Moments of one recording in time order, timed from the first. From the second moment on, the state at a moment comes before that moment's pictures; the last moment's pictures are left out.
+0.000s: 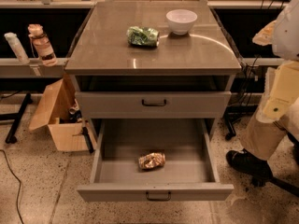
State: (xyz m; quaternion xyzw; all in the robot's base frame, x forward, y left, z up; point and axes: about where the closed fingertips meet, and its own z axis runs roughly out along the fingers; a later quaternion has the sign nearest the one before) arm 0.438 -0.217 0.976 -0.60 0.78 -0.03 0.16
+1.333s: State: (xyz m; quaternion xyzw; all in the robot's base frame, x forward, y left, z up) arm 0.472 -0.167 0.952 -0.65 0.74 0.03 0.18
